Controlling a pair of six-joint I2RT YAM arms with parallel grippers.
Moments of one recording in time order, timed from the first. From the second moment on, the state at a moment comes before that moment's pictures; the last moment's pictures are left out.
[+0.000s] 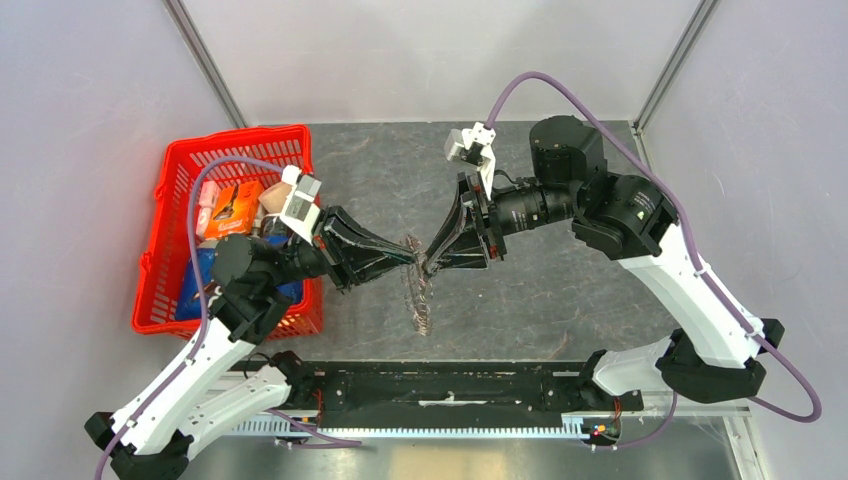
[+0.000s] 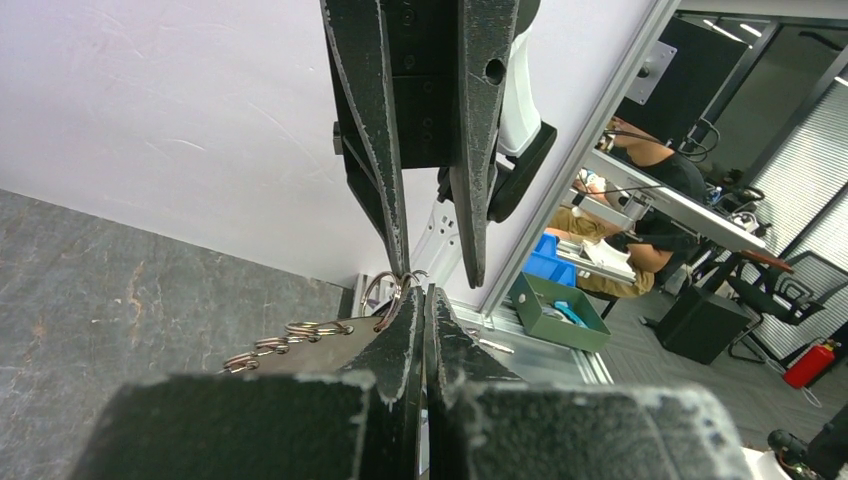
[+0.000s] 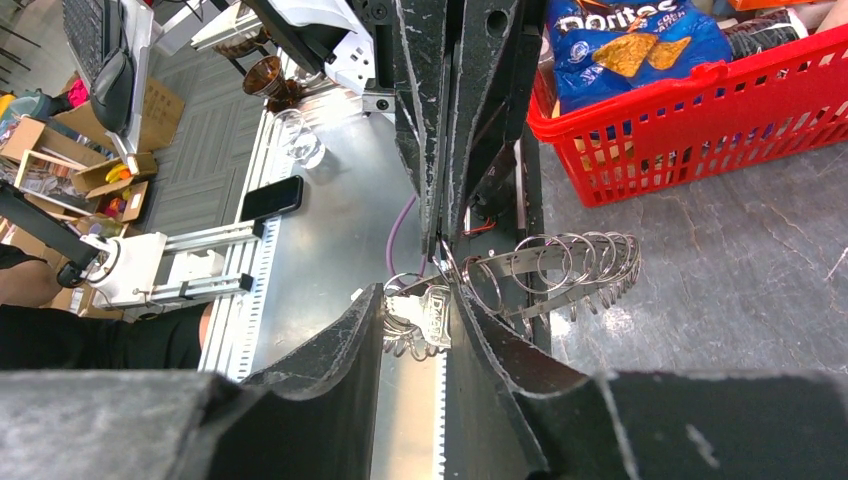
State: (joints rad) left arm -0.70 0.74 0.91 0.31 0.73 -0.72; right arm 0.88 1.35 1.91 -0.87 -0.82 0.15
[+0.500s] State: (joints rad) left arm -0.70 0.74 0.90 0.36 0.74 -0.74; right arm 0.88 1.36 1.89 -0.83 -0.81 0.14
